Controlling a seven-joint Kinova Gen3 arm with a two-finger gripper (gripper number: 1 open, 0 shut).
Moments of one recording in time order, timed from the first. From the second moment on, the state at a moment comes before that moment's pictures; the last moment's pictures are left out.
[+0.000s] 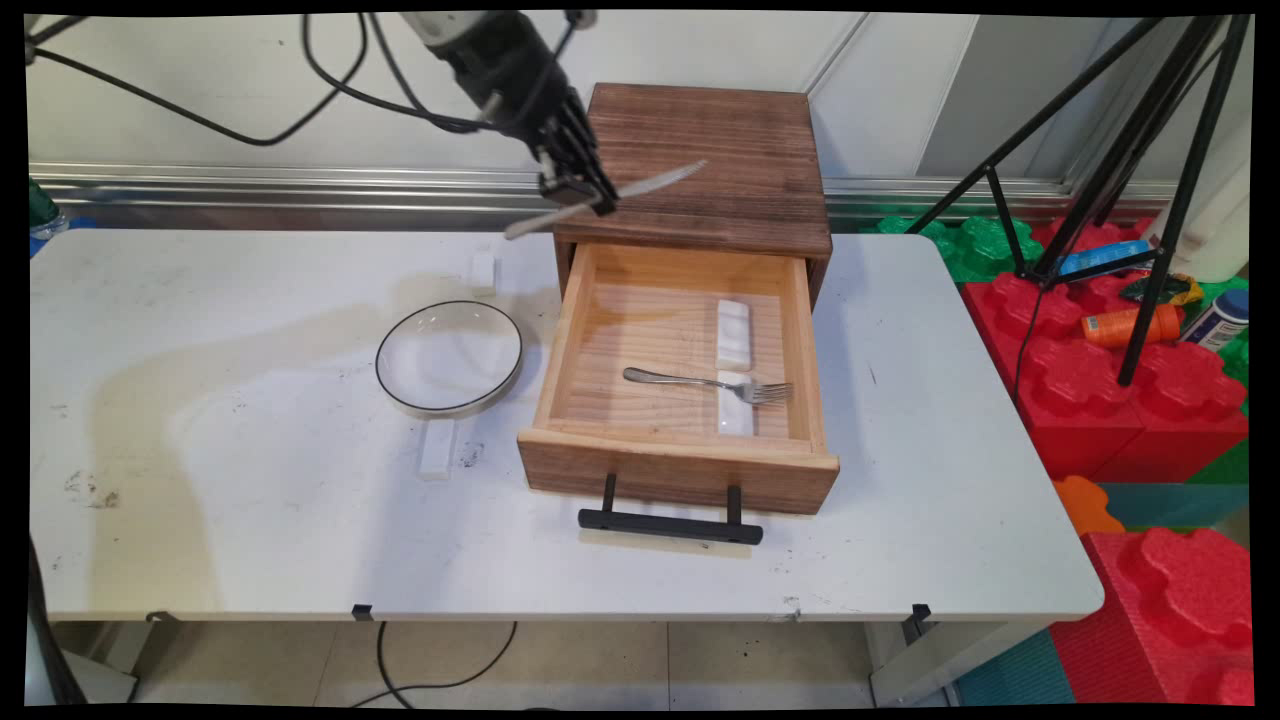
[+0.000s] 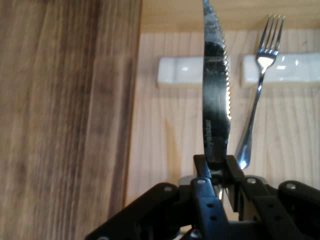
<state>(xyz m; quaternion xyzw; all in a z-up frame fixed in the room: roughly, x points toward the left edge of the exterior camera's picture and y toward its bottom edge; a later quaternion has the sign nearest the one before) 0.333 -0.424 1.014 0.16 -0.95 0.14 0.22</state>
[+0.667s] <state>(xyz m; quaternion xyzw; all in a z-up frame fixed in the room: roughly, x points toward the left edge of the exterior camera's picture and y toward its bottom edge) 0.281 -0.452 0.961 0.13 -0.95 0.14 0.24</state>
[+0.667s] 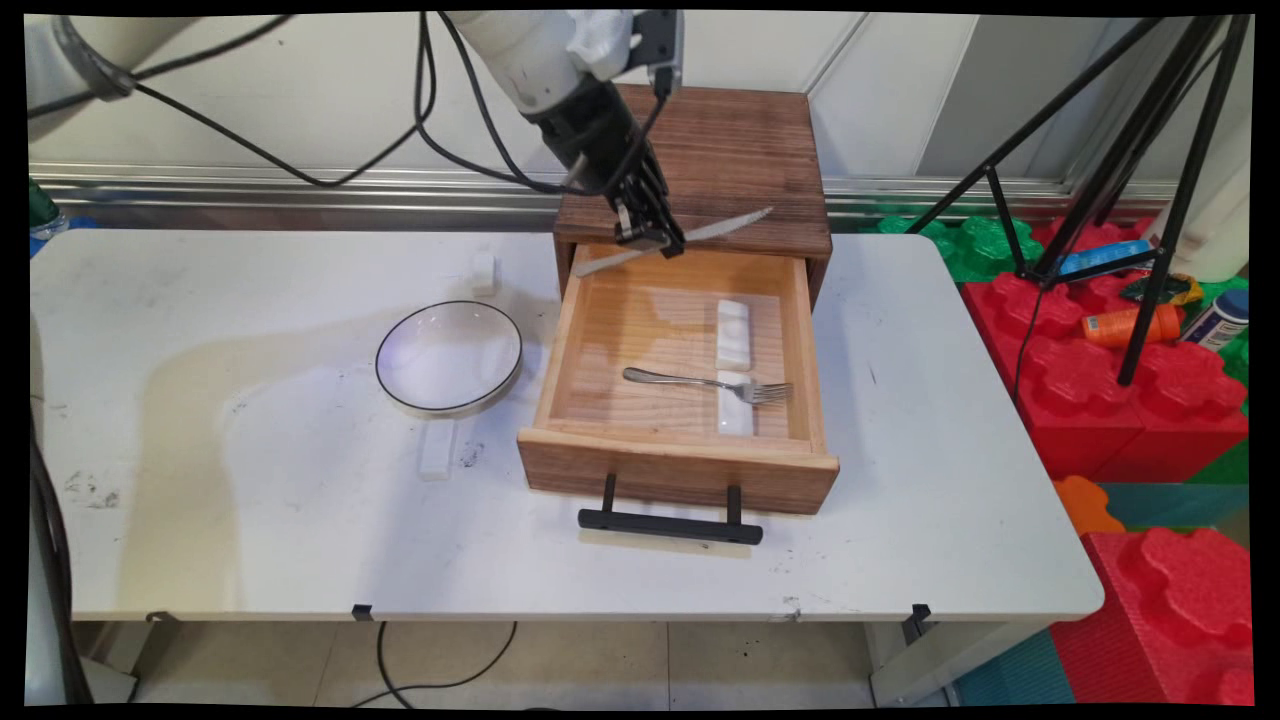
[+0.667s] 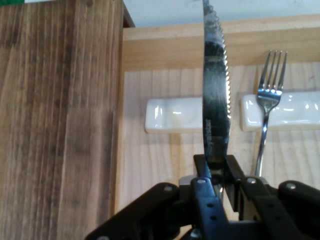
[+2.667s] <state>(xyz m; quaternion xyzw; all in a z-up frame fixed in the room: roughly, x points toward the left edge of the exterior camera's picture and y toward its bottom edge) 0.267 -0.489 0.831 0.14 -0.95 0.12 0.24</state>
